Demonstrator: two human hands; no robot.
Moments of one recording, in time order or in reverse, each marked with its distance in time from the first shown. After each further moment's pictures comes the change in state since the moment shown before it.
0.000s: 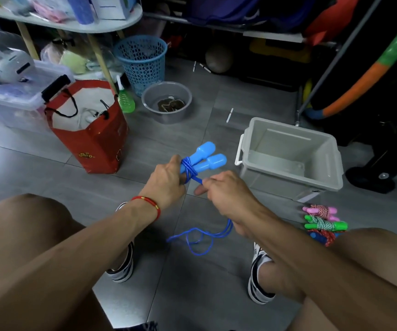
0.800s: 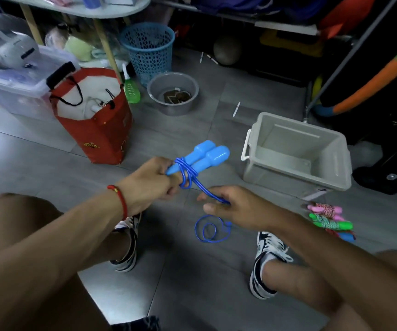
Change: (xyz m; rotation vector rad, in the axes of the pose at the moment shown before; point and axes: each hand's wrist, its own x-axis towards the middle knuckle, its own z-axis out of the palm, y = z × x) left_hand -0.023 -0.020 -0.036 -0.673 -0.306 -0.174; right_hand 0.029 0.057 -0.016 -0.367 -0.444 -0.431
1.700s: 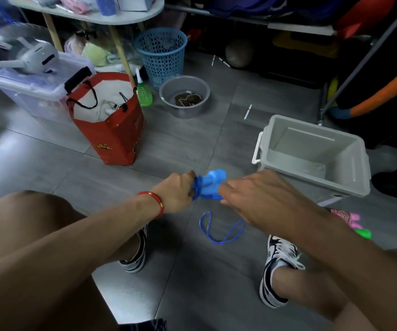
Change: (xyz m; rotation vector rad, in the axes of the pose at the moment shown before) left_hand 0.037 -0.027 0.013 0.813 0.001 0.015; right_hand -0.015 -0.042 -0.025 -1.191 0.240 -0.406
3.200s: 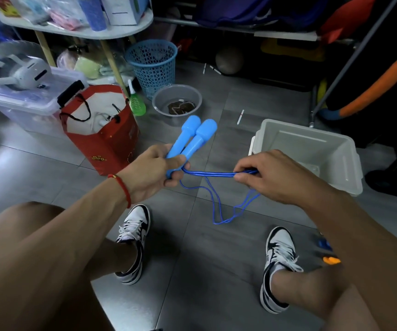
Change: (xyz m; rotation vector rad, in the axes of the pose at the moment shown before) left_hand -0.008 0.016 -0.057 -1.074 -0.003 0.043; right_hand -0.005 0.060 -0.002 0.675 -0.028 0.462
